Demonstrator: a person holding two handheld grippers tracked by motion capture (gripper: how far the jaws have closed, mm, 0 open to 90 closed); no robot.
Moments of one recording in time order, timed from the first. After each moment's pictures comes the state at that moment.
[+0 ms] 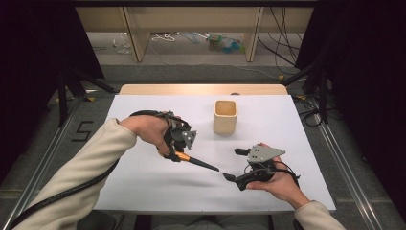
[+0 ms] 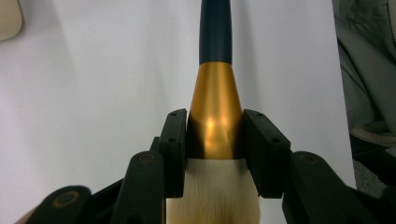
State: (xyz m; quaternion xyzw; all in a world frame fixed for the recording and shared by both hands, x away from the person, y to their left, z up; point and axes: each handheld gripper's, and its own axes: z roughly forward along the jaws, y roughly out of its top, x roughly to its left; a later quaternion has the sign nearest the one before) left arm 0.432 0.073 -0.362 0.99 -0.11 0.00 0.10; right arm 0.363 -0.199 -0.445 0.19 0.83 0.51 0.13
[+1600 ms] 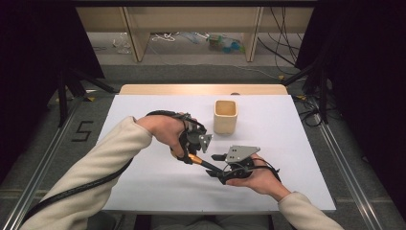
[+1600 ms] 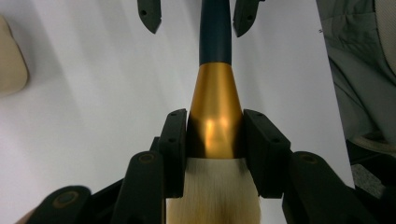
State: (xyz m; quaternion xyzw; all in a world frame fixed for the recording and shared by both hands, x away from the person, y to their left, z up) left arm 0.426 0.036 -0.360 0.99 -0.15 0.00 0.09; right arm 0.373 -0.152 -0.454 0.15 0.86 0.48 0.12
